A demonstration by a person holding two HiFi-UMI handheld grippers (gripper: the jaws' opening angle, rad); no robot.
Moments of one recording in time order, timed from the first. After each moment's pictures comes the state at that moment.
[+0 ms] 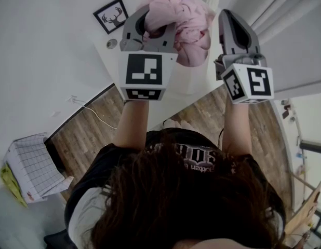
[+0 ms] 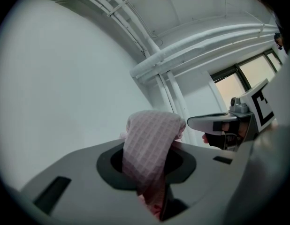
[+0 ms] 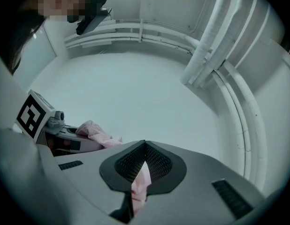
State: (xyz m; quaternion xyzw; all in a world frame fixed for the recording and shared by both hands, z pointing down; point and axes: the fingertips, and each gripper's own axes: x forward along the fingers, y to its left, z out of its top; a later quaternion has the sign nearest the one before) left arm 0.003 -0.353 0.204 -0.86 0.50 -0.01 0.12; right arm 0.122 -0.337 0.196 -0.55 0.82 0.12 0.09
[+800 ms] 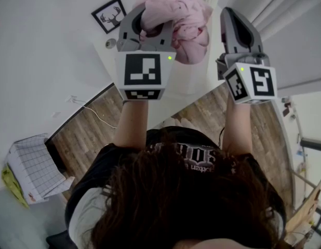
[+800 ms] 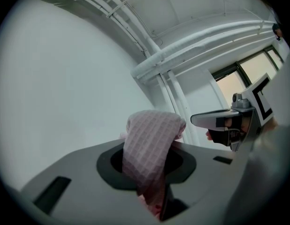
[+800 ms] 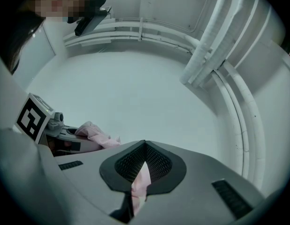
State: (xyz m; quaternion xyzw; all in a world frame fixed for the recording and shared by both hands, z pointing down) left arm 0.002 -0.352 0.203 -0.85 0.51 -0.01 0.13; right arm 0.130 -0.332 0.193 -0.56 0.82 0.12 0.09
